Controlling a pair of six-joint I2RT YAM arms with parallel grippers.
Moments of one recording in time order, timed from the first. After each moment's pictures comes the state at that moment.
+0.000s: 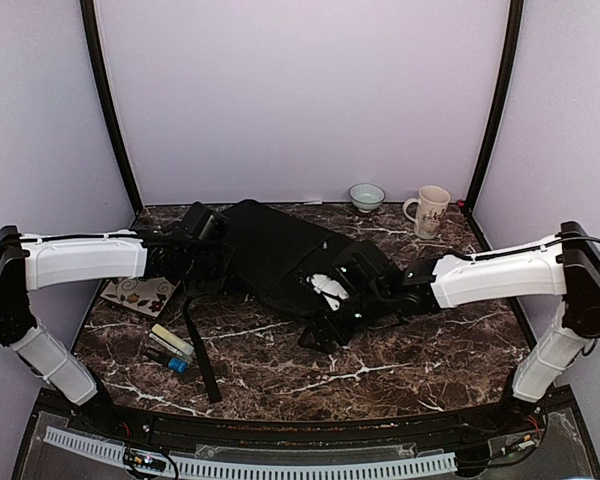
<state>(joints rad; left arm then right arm) -0.70 1.53 1.04 -0.38 -0.23 -1.72 1.03 1.62 1.02 -0.25 -0.21 0.17</state>
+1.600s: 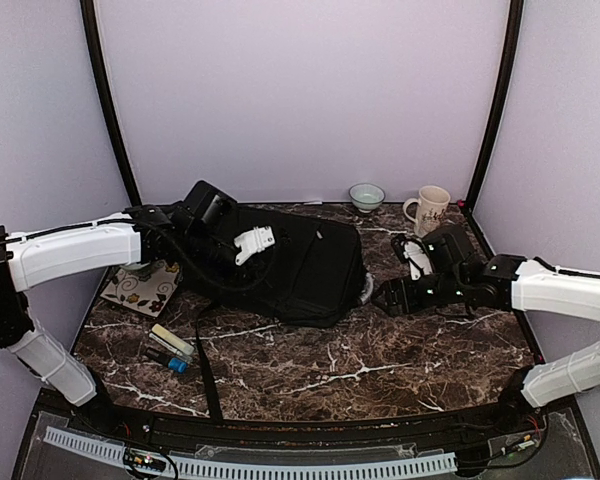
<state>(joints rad) -0.77 1.51 1.21 -0.52 0.19 0.42 0.73 1.20 0.74 -0.32 -0.04 0.35</state>
